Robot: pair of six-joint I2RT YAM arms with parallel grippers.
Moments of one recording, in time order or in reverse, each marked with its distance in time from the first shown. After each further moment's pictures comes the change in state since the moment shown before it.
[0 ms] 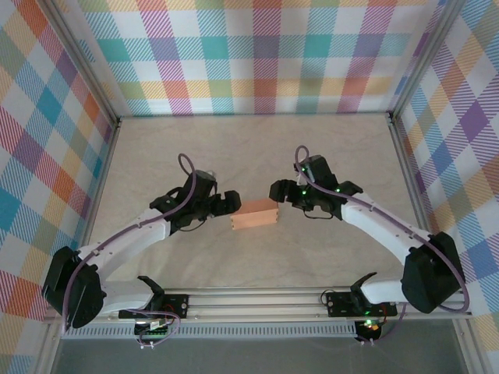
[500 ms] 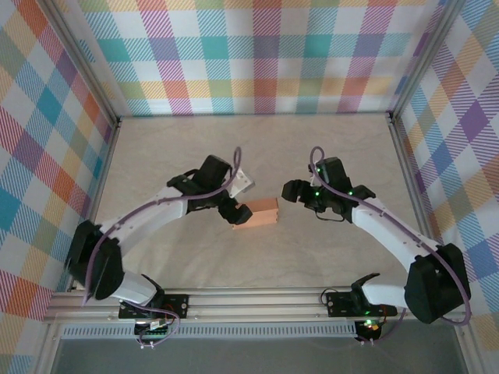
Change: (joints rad) left arm -0.010 0.262 0.248 -0.162 0.232 0.993; right arm -0.109 -0.072 -0.082 -0.002 -0.036 -0.044
